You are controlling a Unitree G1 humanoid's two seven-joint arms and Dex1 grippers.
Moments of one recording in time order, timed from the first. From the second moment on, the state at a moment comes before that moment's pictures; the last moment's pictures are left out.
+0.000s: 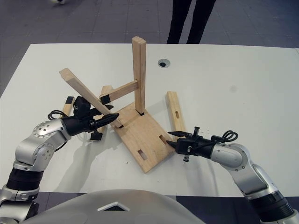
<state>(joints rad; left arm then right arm) 0.01 0.56 -0.13 -0.26 -0.56 0.49 -0.72 0.27 -0.92 0.25 -0.32 -0.07 -0.17 0.71</state>
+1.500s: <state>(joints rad) 0.00 0.56 -0.21 -0.24 -0.52 0.44 -0.72 -0.32 -0.15 0.48 -0.56 0.07 0.66 0.22</state>
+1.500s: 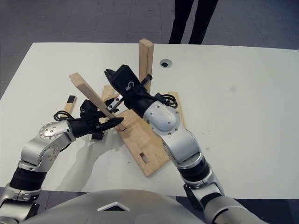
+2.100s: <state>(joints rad) 0.00 0.56 -0.22 -0.25 -0.52 0.43 -0.71 -0.21 -0.14 0.60 -0.44 -0.04 0.57 0.21</state>
